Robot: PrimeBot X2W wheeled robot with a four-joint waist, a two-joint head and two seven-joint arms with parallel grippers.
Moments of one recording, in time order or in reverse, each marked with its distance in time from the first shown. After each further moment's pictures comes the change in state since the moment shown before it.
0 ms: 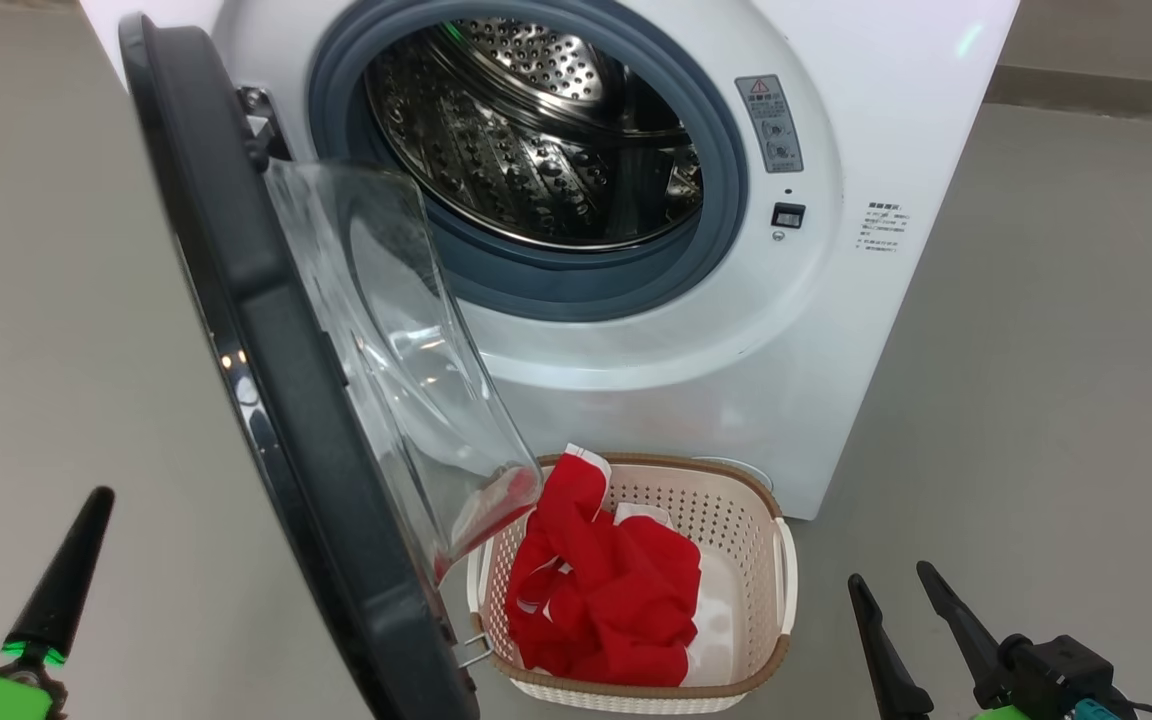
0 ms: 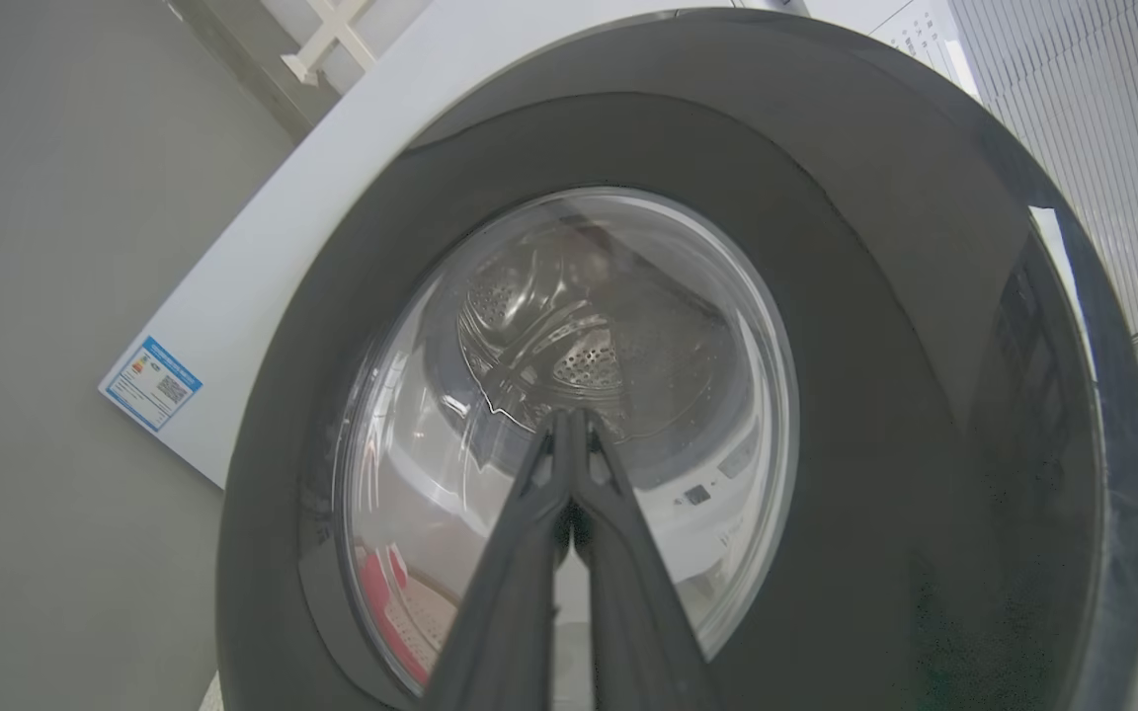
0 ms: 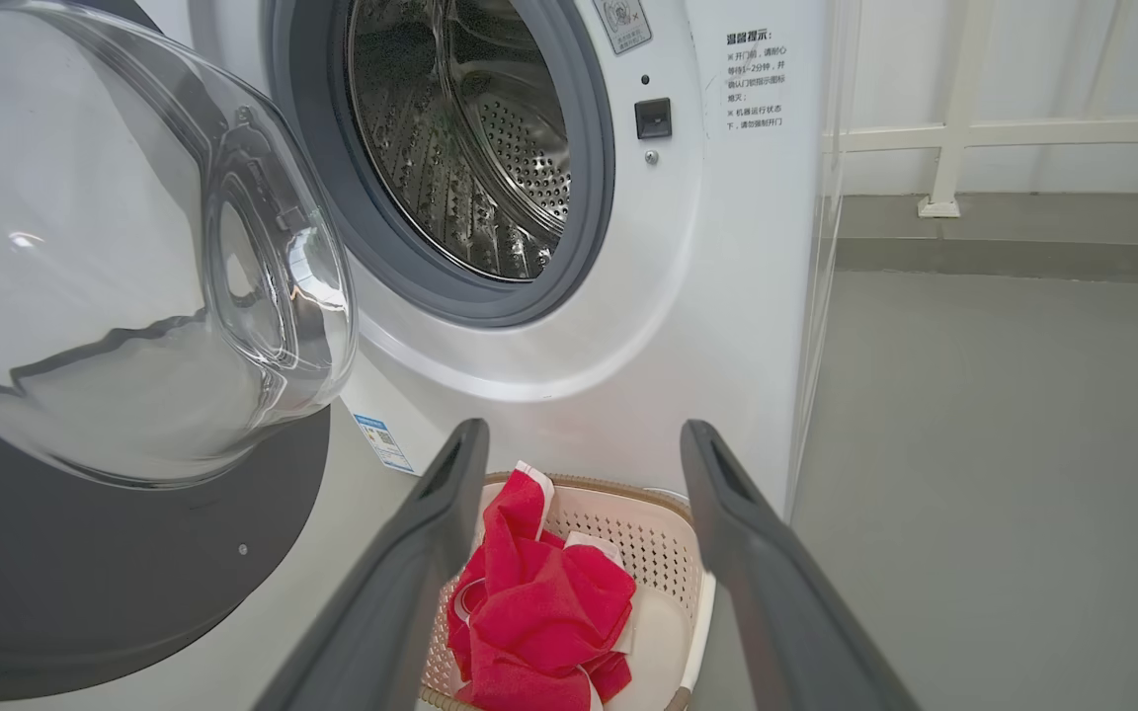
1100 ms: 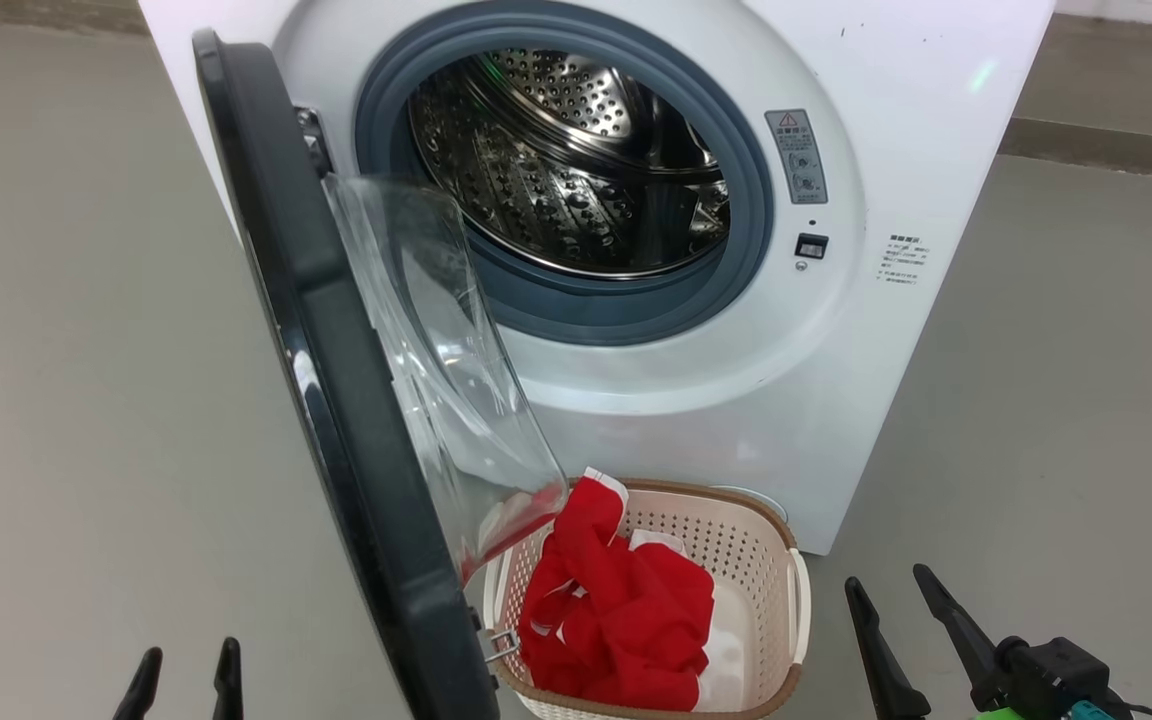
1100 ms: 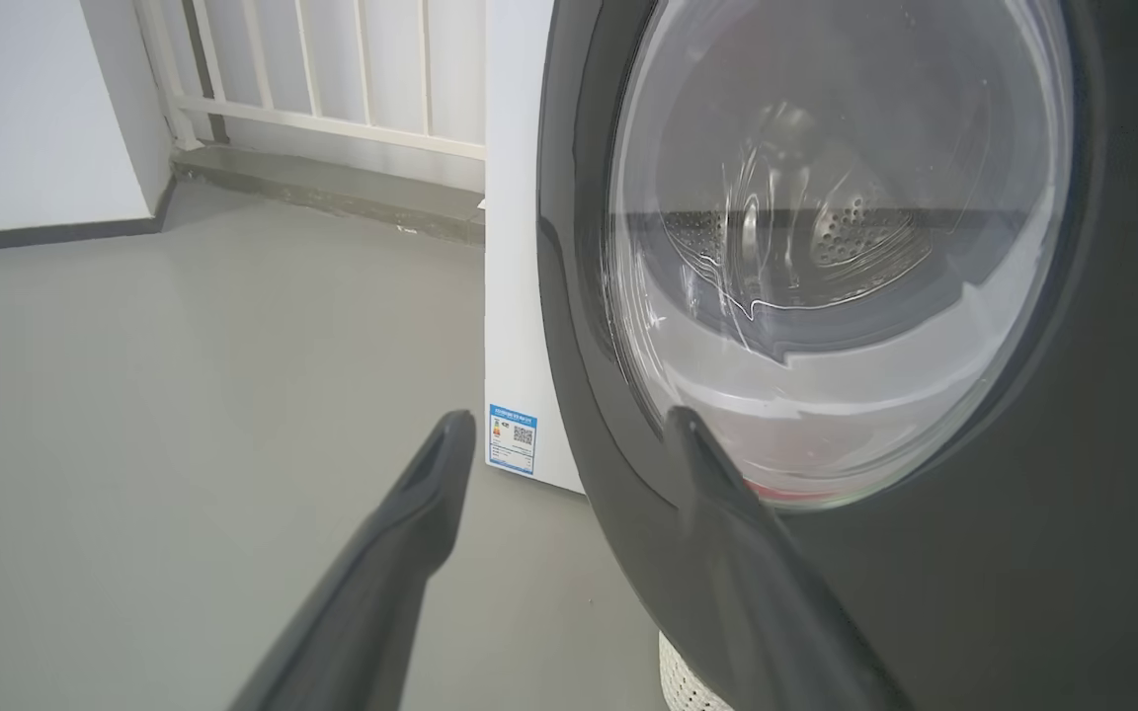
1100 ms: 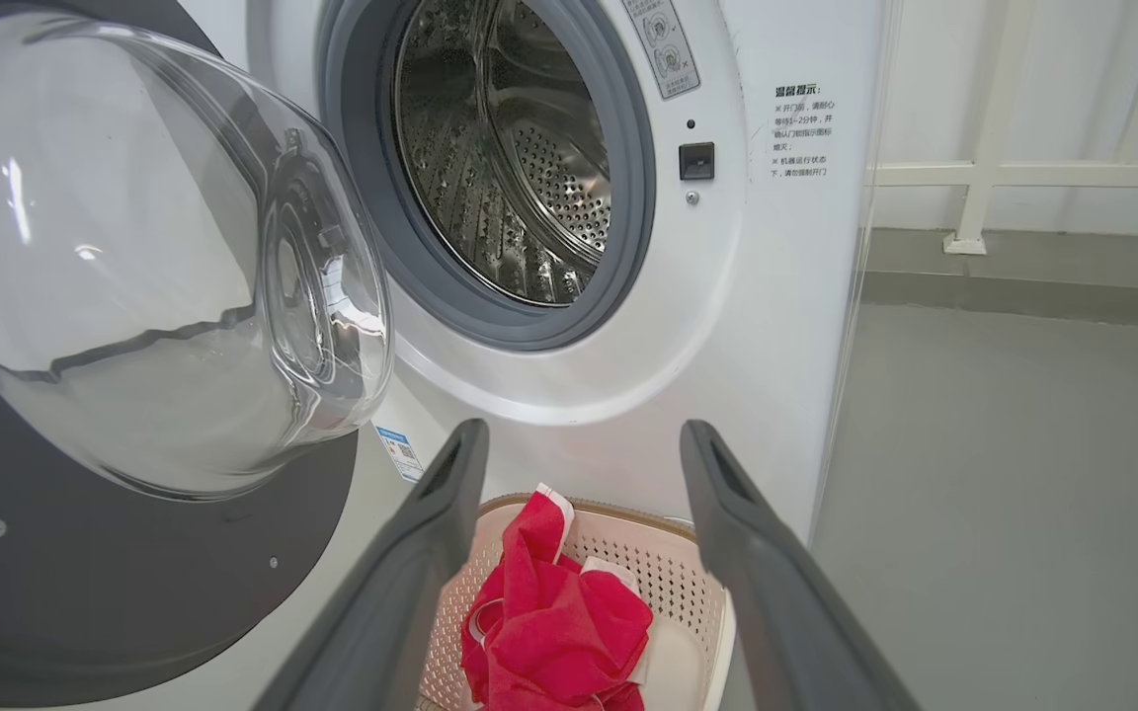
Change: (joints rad) left arm 0.157 -0.437 0.195 0.175 1.217 0.000 -0.158; right arm 0.001 0.000 0.005 0.003 0.000 0.000 0.000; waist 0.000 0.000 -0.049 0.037
